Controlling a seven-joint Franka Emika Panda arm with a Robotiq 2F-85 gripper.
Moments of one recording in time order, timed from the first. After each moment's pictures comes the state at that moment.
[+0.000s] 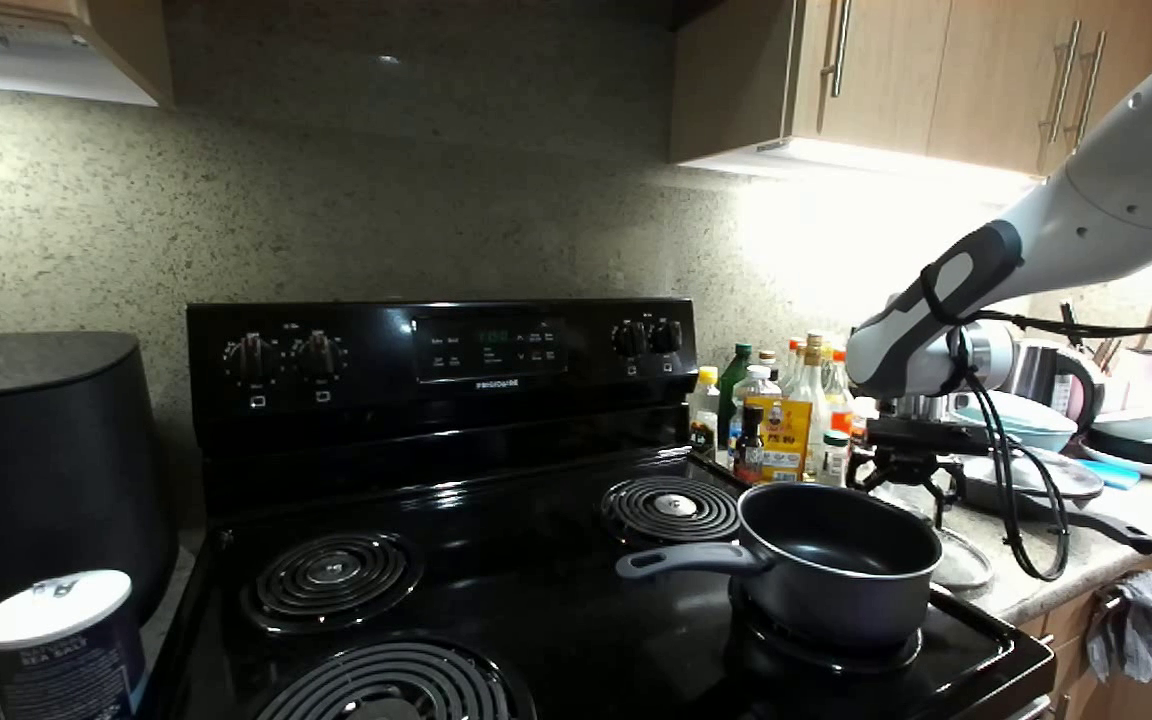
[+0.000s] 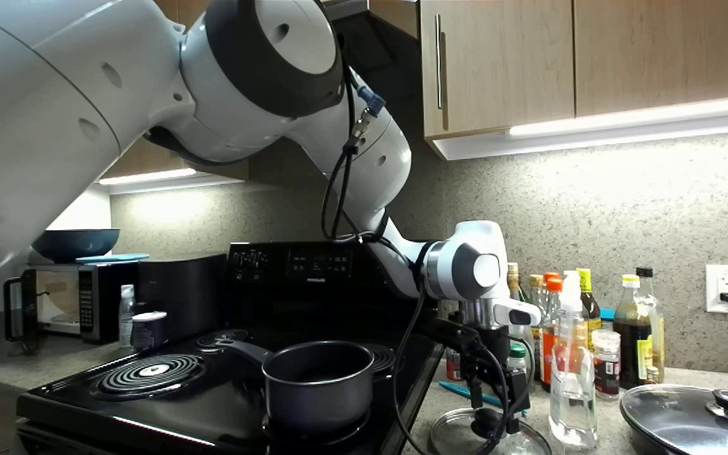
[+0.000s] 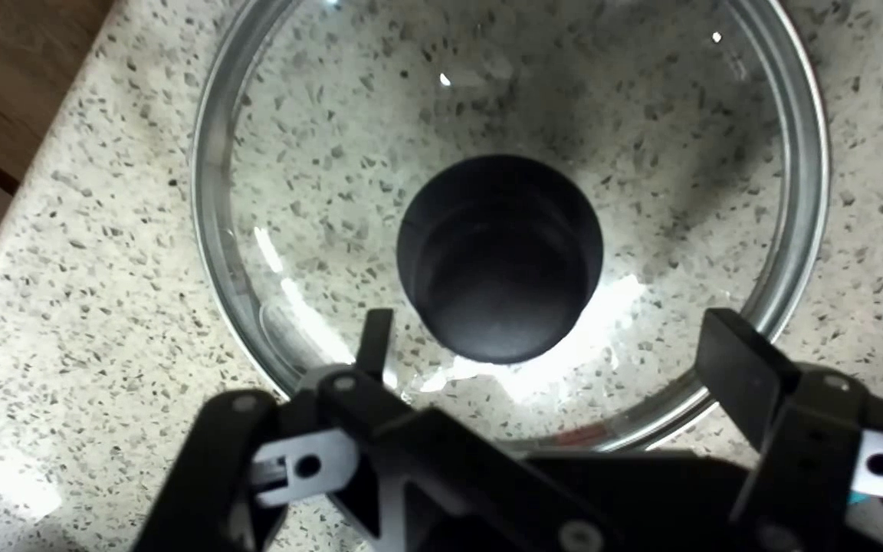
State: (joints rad) arm -0.18 0.65 -0.23 -1.69 0.09 2.31 0.45
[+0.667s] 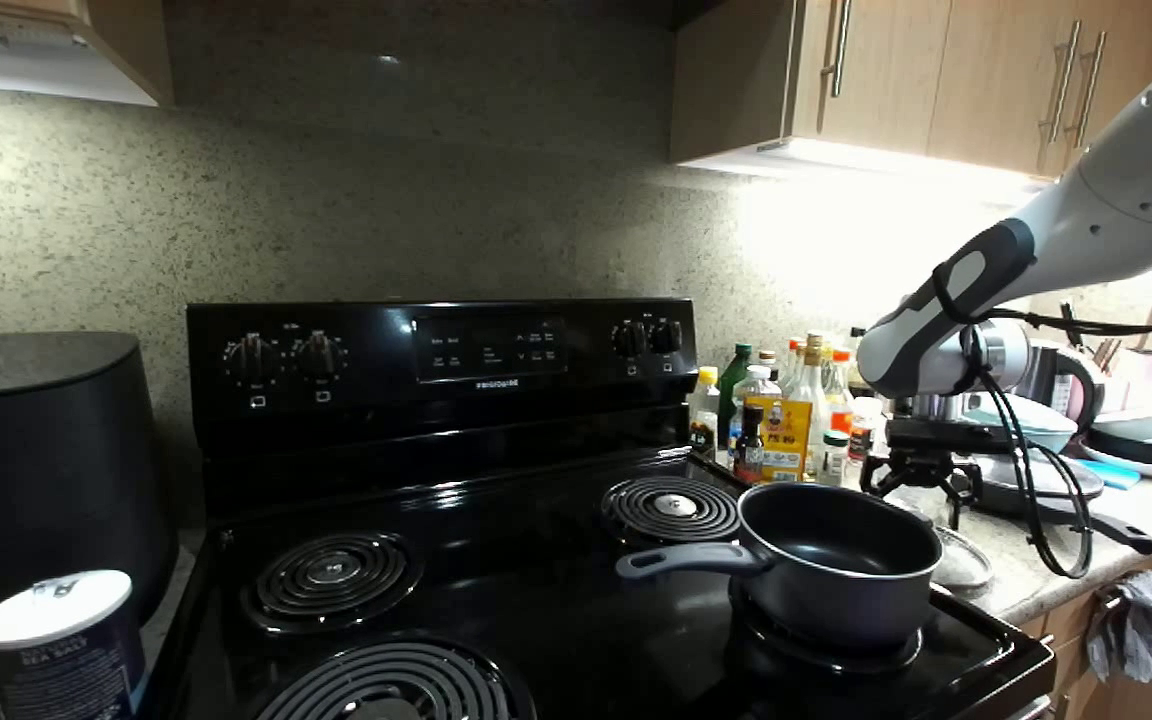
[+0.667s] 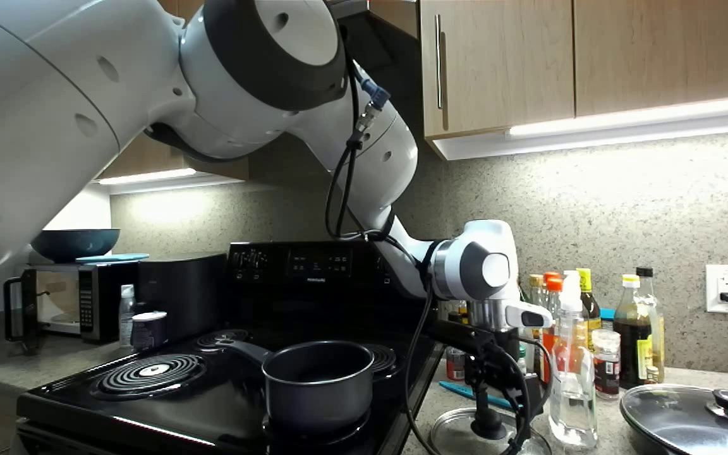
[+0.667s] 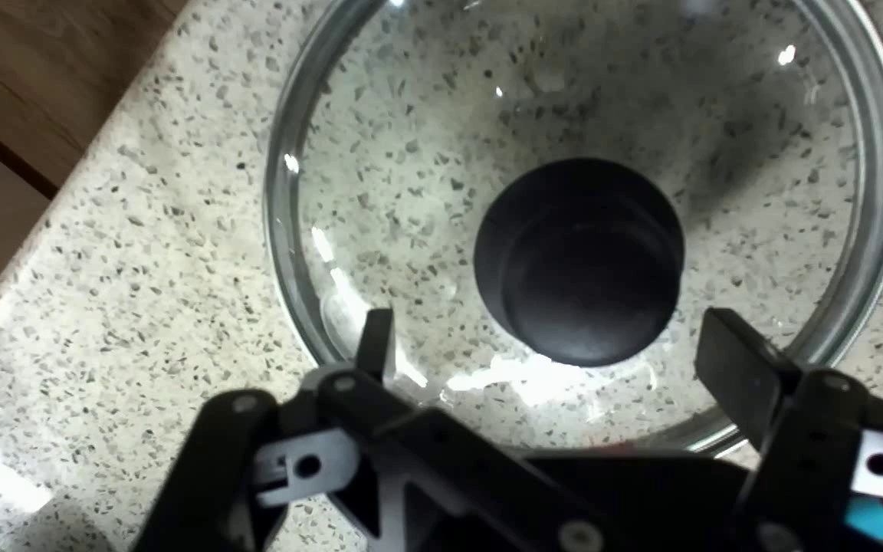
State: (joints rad) arm -0.20 0.64 -0.24 -1.70 0.09 2.29 0.35
